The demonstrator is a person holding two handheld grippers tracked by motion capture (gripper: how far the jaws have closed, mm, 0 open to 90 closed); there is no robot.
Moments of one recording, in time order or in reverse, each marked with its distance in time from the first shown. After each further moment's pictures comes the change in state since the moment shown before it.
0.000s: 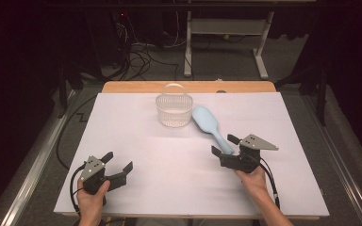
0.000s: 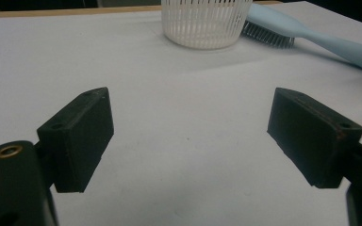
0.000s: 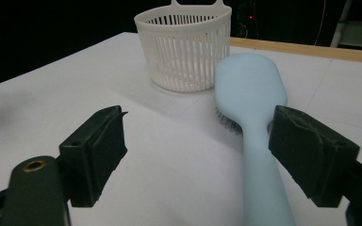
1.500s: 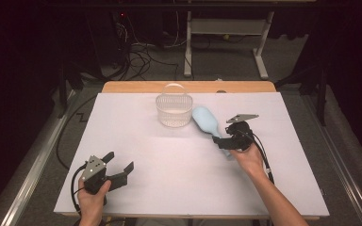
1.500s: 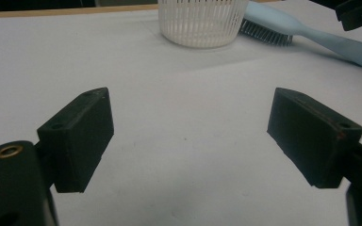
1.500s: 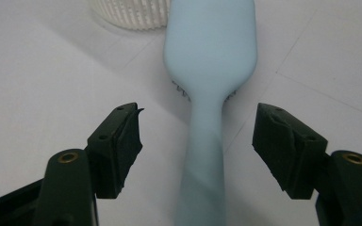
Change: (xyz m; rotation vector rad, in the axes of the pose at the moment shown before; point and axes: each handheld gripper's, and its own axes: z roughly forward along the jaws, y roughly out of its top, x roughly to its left) left arm -0.001 0.000 0.002 0.007 -0.006 0.012; right arm -0.029 0.042 0.047 0.432 -0.099 -0.052
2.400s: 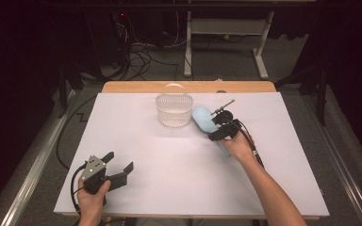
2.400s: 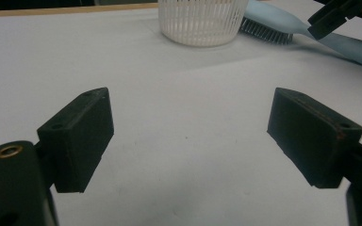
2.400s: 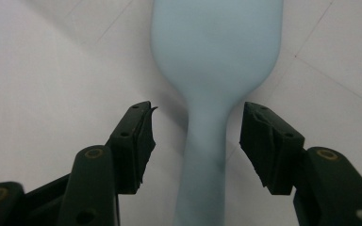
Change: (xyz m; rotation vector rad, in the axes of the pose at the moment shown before) left arm 0.001 0.000 0.000 0.005 -0.002 0.001; right arm 0.006 0.042 0.038 0.320 -0.051 -0.035
